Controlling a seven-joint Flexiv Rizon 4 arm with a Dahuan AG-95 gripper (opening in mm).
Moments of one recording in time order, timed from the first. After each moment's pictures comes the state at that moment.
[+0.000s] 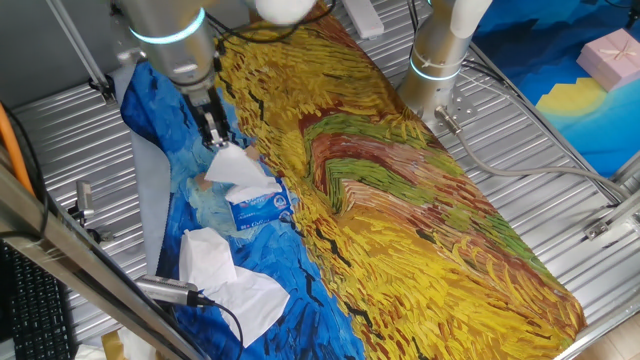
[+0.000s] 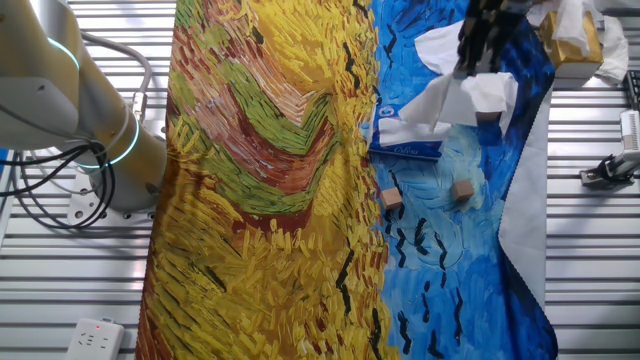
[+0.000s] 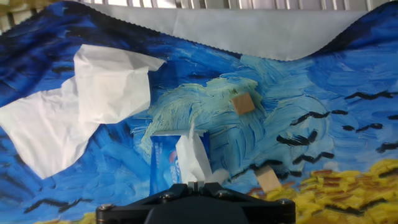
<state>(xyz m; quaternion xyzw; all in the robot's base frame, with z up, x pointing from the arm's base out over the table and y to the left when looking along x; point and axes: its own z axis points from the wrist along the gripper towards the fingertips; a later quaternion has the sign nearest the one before) 0.568 0.054 0.264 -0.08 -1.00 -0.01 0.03</state>
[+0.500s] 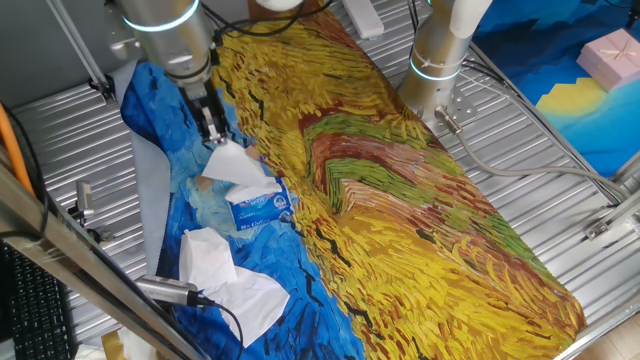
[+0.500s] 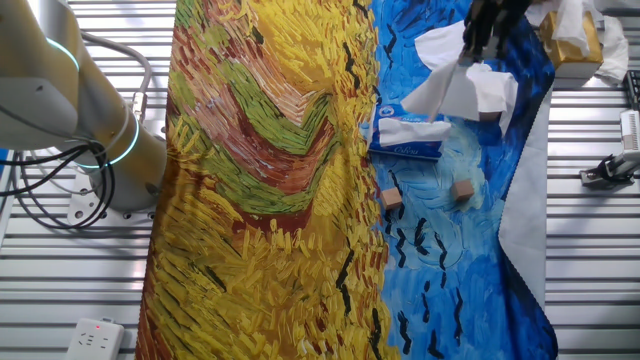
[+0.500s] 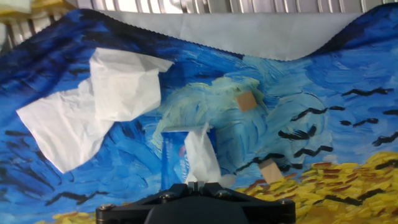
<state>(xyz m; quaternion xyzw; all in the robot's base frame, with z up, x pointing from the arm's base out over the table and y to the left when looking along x) 0.575 0.071 0.272 -0.10 -0.99 -0.01 0.03</state>
